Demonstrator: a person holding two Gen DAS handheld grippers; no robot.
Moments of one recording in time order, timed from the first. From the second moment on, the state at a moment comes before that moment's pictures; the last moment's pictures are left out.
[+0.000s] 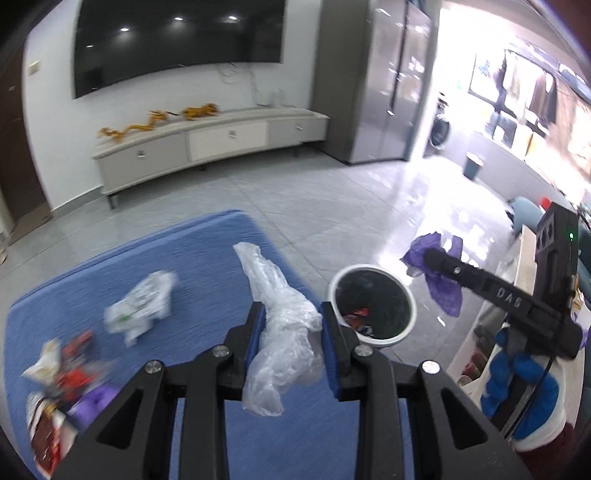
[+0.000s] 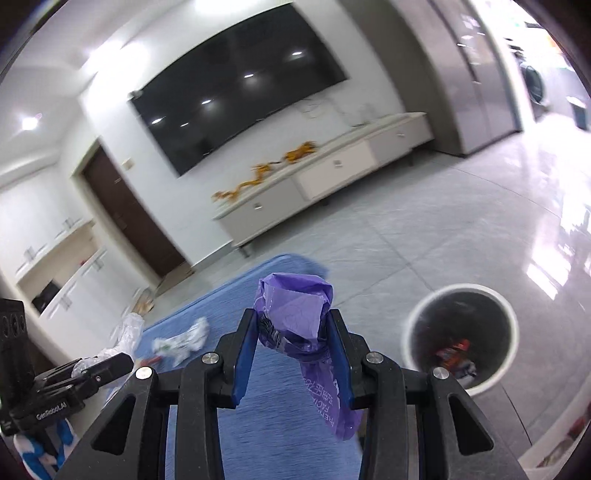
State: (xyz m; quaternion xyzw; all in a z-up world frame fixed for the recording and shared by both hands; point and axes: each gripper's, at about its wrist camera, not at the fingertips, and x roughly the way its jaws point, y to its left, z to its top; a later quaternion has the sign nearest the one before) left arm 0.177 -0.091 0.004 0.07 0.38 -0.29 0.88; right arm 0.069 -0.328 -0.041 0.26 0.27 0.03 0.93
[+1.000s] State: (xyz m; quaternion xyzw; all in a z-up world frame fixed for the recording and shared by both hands) left arm 0.332 -0.377 -0.169 0.07 0.55 -0.36 0.75; right arm 0.133 -0.509 -0.242 0.47 0.38 -0.21 0.77
